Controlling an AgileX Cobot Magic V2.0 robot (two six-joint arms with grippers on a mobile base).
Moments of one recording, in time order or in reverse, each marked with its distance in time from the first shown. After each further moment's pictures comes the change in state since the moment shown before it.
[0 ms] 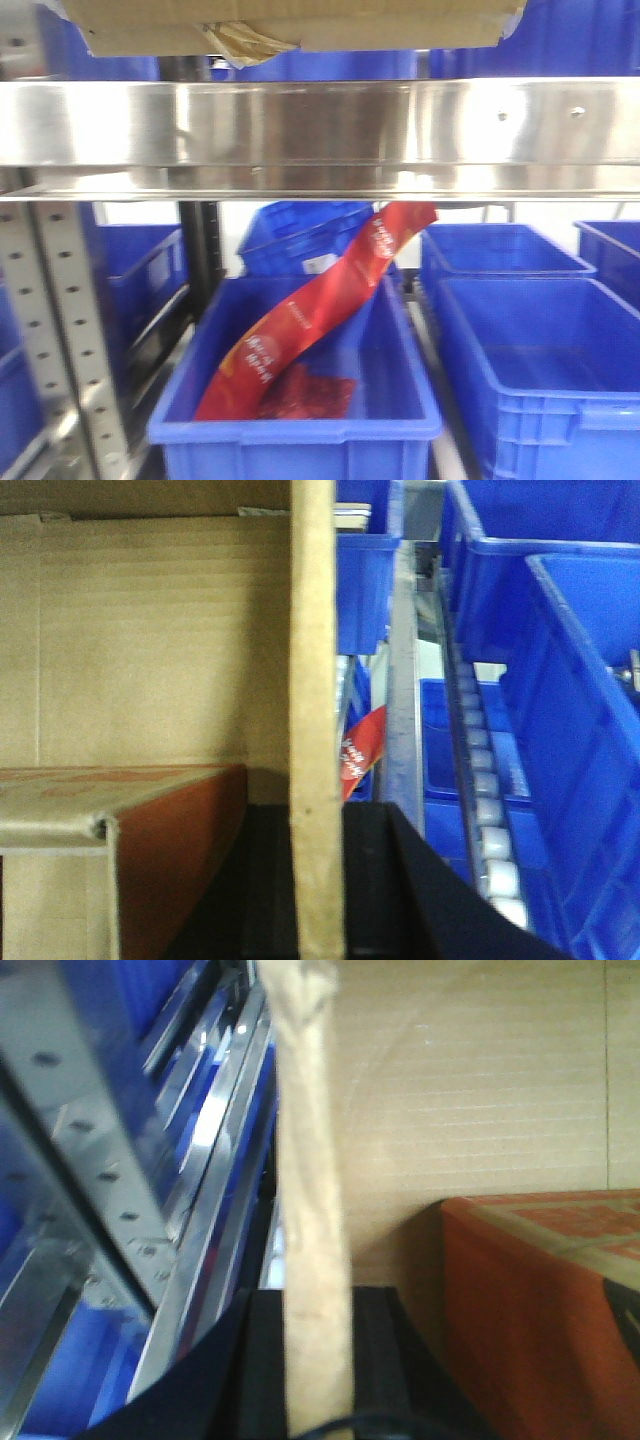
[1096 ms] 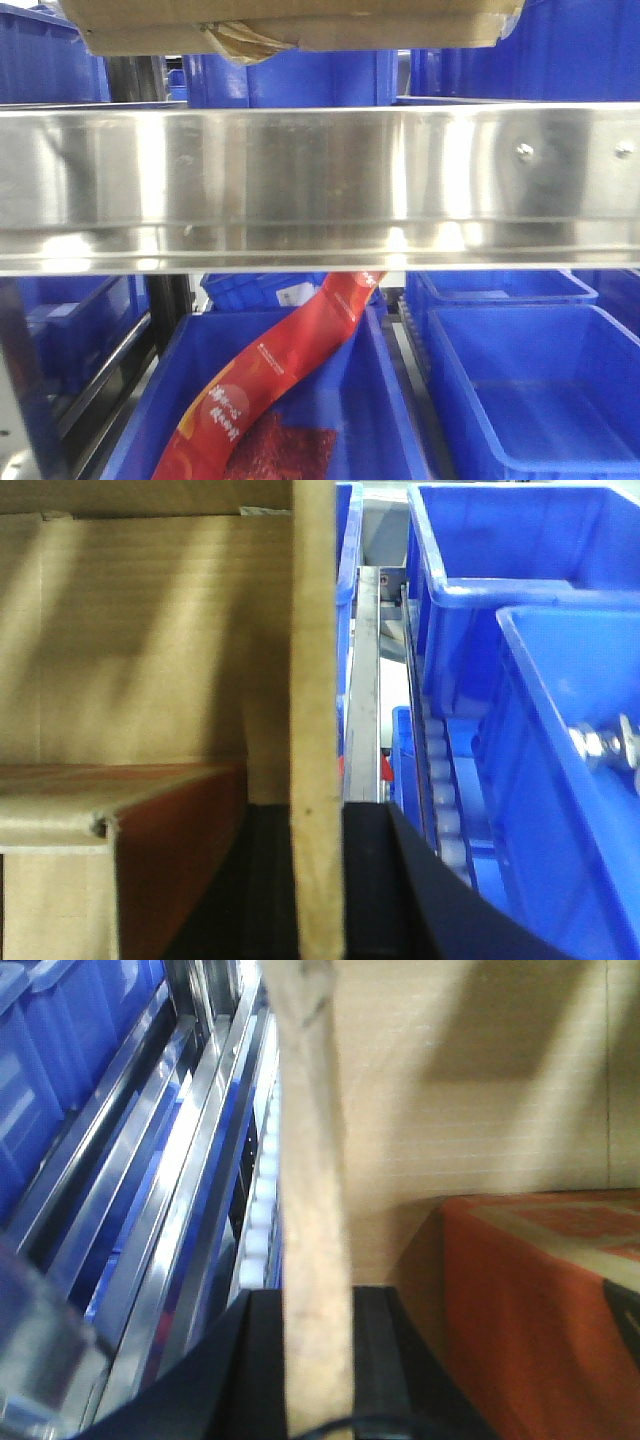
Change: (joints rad) left arm 0.000 0.000 0.000 0.002 0.000 0.000; right arm 0.000 0.000 0.000 0.000 0.000 0.000
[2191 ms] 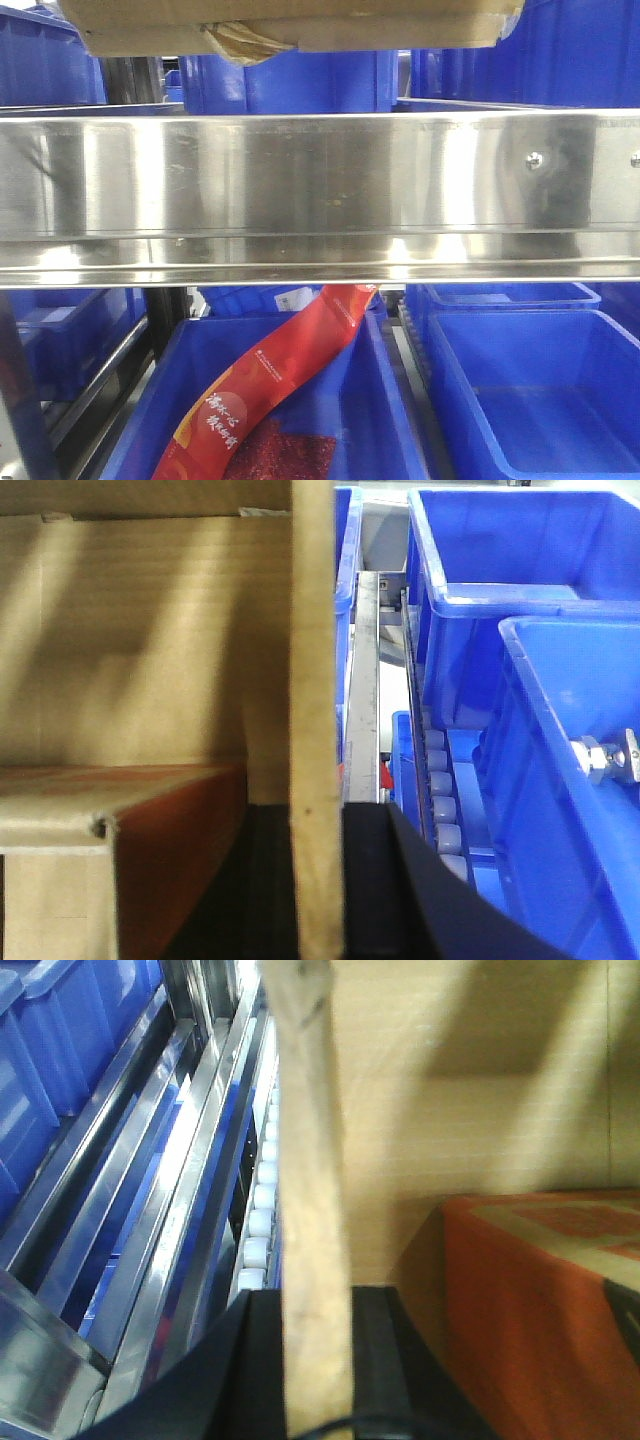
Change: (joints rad) left arm 0.000 0.000 0.000 0.004 0.006 0.000; right arm 0.000 0.000 0.000 0.000 0.000 0.000
